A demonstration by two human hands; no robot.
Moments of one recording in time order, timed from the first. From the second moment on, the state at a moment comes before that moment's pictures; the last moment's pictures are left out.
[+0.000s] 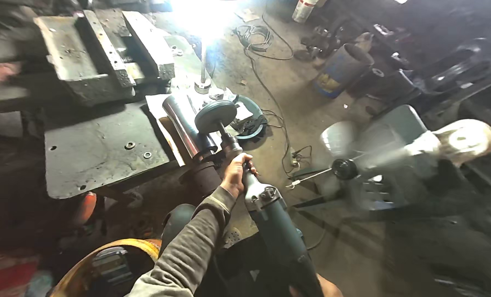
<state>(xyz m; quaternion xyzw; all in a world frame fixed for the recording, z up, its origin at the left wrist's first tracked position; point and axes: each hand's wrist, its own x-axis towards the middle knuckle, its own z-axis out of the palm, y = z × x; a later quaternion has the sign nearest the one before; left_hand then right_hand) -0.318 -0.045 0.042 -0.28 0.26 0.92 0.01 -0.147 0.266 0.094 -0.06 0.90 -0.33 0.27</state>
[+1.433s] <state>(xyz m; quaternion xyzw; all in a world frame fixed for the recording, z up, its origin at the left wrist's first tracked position) -0.298 -0.064 0.061 -0.27 0.25 0.93 -0.01 -0.141 0.255 0.115 -0.08 0.90 -0.33 0.27</state>
